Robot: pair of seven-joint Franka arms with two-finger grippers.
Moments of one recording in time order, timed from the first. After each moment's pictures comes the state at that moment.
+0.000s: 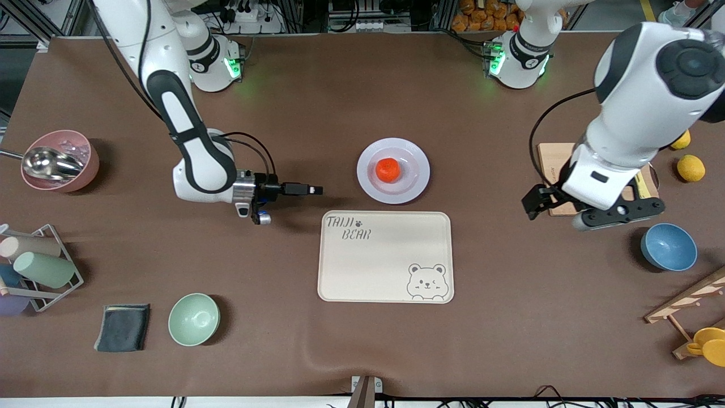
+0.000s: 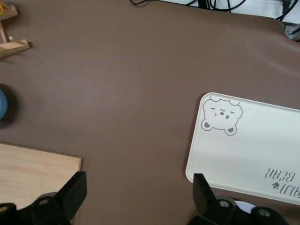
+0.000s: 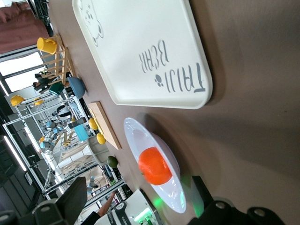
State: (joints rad) left arm 0.21 0.23 -0.55 -1.51 0.19 1.82 -0.52; right arm 0.39 0.50 -0.01 -2.11 1.57 2.07 -0.57
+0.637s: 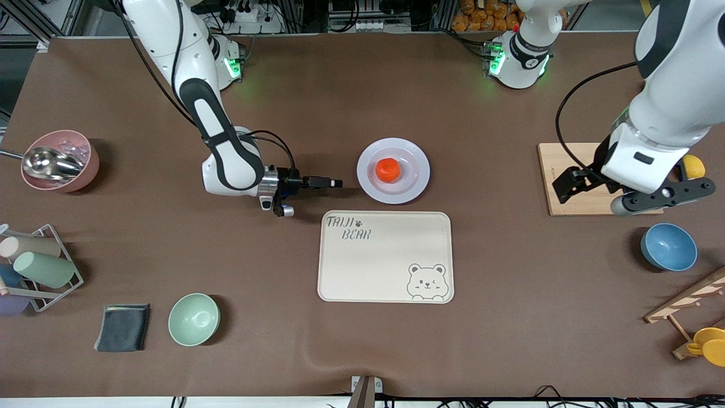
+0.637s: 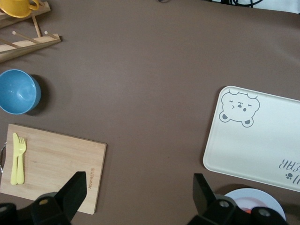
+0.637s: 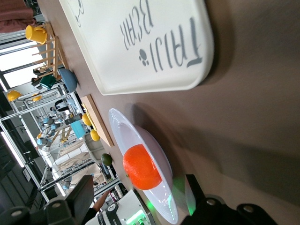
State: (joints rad) left arm 0.25 0.18 -0.55 -1.45 0.19 1.68 -0.49; right arm 0.50 0.55 -0.01 -2.11 1.70 2.11 -0.66
